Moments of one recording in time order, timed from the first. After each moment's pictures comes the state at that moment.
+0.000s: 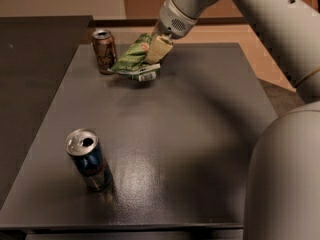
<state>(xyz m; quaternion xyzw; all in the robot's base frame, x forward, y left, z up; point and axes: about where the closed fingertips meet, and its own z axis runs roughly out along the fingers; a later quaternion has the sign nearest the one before) 0.662 0.012 0.913 -0.66 0.69 0.15 0.25</state>
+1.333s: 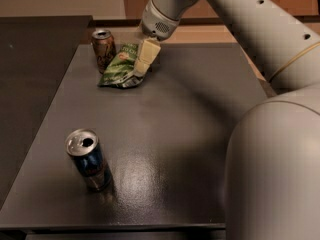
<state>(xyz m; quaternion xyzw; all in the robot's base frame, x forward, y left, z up) 0.668 0.049 0.901 -0.70 0.65 0.14 0.24</state>
